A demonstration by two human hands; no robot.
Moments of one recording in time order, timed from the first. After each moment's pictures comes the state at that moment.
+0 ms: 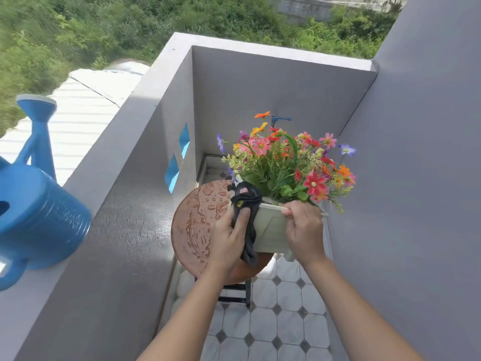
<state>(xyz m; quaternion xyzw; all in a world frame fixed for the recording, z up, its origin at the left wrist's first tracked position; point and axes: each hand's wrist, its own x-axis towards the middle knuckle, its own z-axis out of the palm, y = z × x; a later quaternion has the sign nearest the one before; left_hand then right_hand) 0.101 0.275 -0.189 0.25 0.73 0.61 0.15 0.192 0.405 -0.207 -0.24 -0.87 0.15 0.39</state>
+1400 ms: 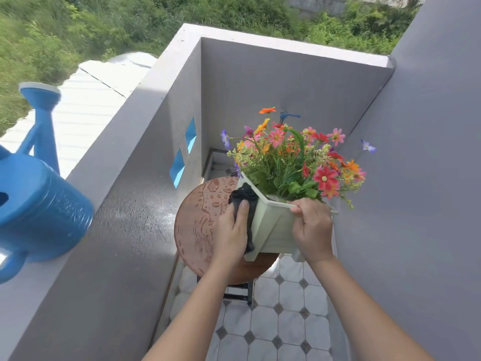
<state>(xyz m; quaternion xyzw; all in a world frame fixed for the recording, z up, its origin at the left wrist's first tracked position) 0.092 0.270 -0.212 0.14 0.75 0.60 0.21 0.187 0.404 -0.218 -0.21 -0.87 0.14 0.42</state>
